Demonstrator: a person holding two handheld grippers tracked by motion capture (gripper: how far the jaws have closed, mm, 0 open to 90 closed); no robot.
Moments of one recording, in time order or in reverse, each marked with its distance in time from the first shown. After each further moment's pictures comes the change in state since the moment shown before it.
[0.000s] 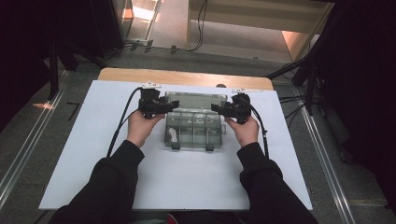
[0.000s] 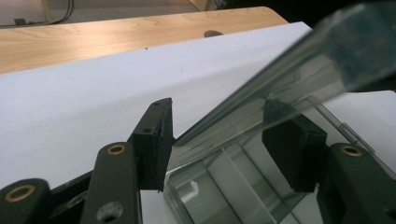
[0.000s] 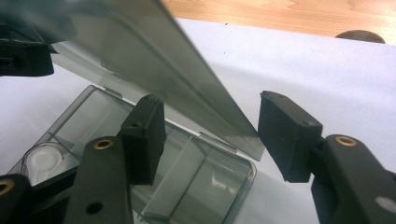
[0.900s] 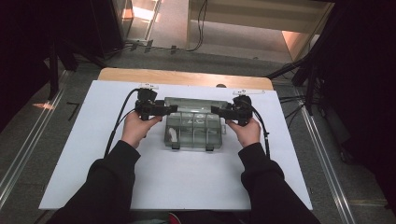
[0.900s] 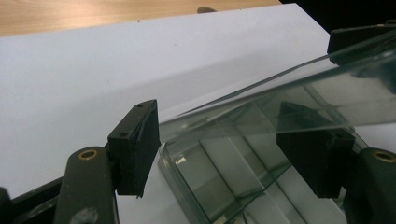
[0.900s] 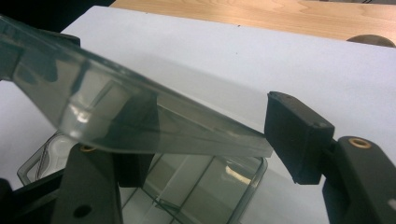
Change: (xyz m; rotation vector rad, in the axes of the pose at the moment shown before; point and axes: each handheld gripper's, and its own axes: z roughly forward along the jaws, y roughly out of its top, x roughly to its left) left arm 0.007 -0.004 -0.011 0.092 -0.044 -0.042; right arm 0.004 -0.004 -0.009 -0.015 0.036 -0.030
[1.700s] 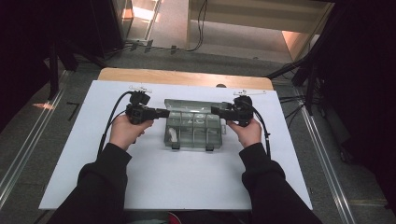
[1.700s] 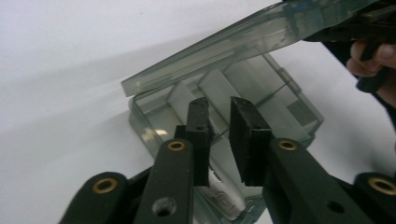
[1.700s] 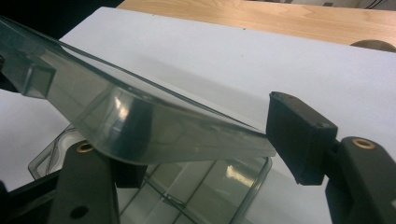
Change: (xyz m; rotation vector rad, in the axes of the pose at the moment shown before) left arm -0.004 -0.006 -0.029 0.083 -0.128 0.010; right arm 0.004 -0.001 -0.006 -0.010 0.012 -0.018
